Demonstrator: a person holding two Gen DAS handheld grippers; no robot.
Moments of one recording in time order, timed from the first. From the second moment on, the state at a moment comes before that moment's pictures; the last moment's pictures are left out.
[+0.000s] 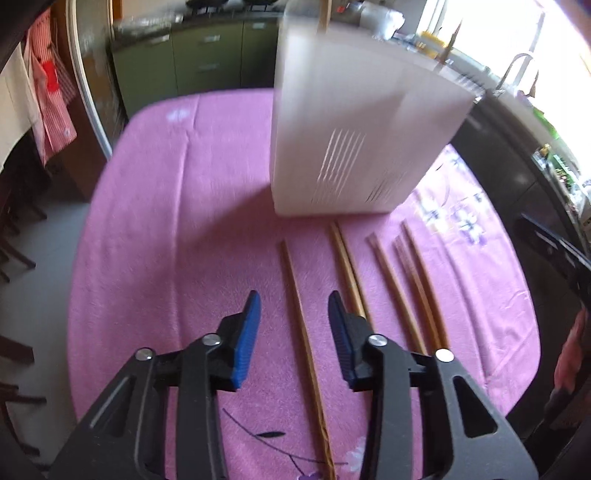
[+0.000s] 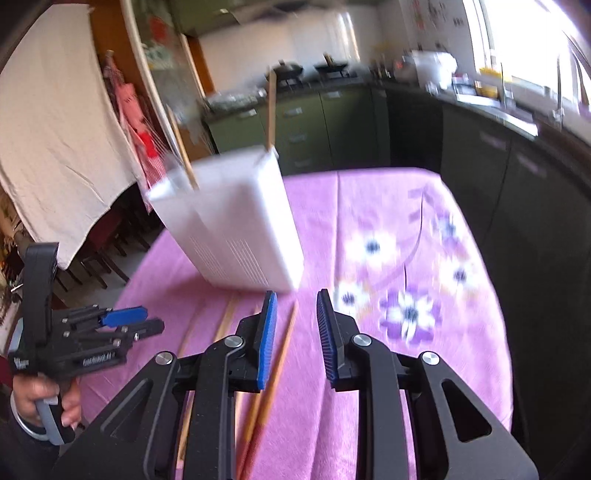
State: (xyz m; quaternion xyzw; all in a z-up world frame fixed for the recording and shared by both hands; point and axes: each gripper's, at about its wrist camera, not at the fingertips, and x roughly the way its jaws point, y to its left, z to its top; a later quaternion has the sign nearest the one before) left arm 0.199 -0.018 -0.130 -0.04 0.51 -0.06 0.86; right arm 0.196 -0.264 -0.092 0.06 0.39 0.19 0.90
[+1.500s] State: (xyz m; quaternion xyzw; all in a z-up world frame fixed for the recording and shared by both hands) left arm 0.160 -0.003 -0.049 -0.02 0.42 -0.04 0.90; right arm 0.204 -0.275 -0.117 0.08 0.42 0.20 0.88
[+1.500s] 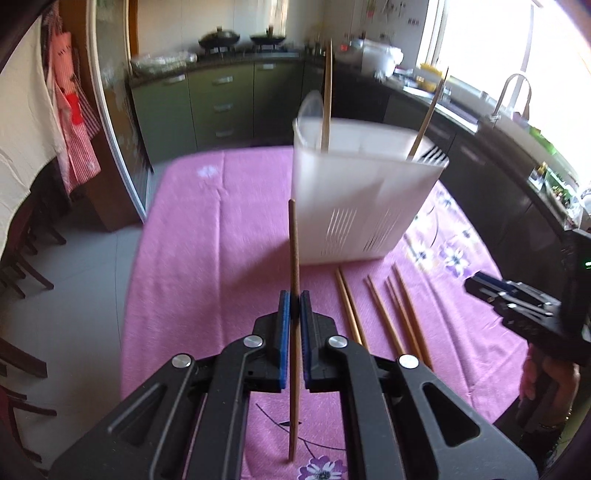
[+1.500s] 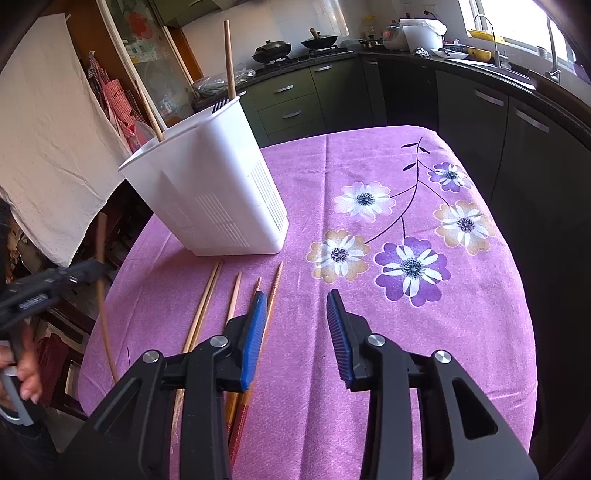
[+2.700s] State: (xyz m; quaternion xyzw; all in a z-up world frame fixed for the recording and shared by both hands) left arm 0.106 0.008 -0.015 0.00 0.35 -0.06 0.93; right arm 0.254 -0.173 -0.169 -0.07 0.52 0.16 0.84
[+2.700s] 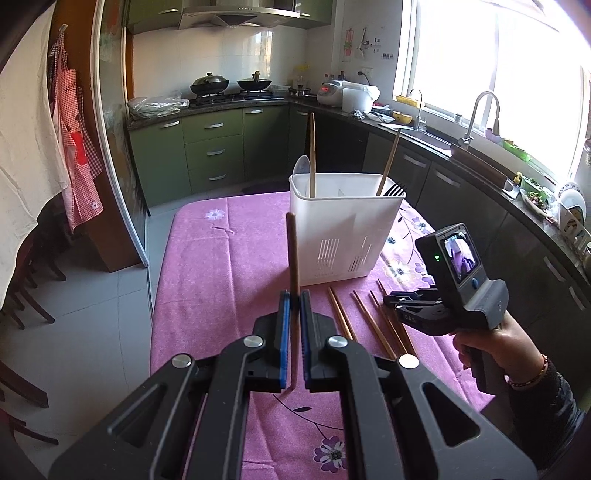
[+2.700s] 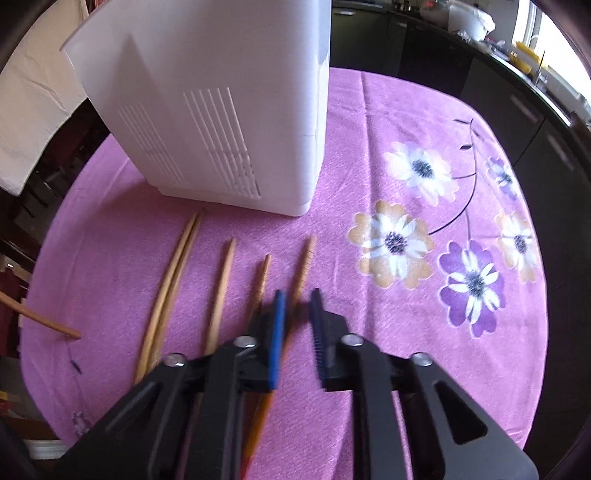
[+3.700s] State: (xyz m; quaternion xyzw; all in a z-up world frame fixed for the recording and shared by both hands) left arm 0.105 0.005 -0.016 0.01 0.35 -0.05 0.93; right arm 0.129 -0.258 -0.025 -0.01 0.31 0.19 0.93
